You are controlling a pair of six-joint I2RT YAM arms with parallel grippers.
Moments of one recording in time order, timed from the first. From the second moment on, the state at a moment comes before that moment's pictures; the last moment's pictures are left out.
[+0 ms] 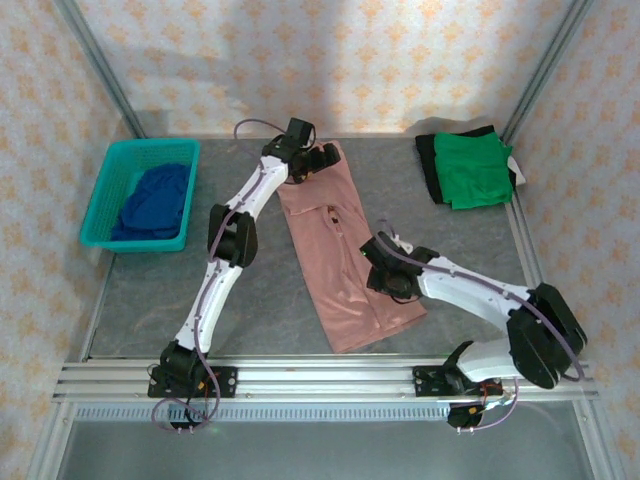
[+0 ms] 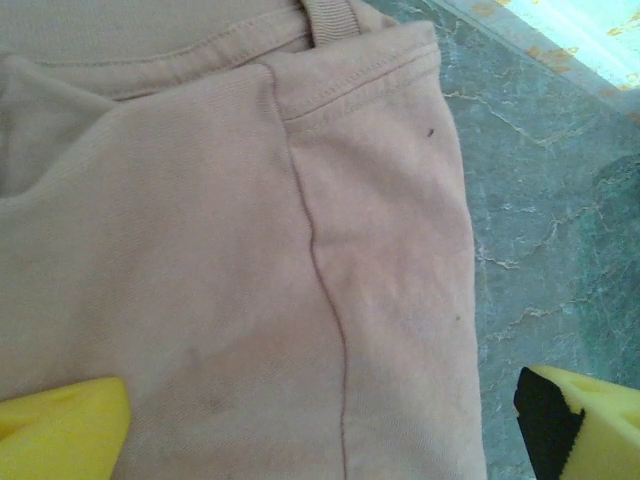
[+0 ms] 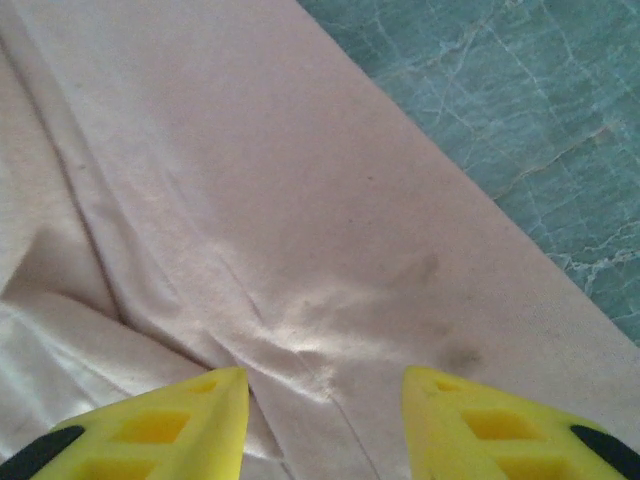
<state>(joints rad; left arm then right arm) -0.30 2.78 2.69 -0.75 0.21 -0.72 0.73 1.36 0.79 -0.70 0.18 0.97</state>
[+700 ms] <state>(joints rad) -0.32 2.15 2.35 -0.93 0.14 -0.56 1.02 1.41 0.84 -0.67 0.19 1.20</state>
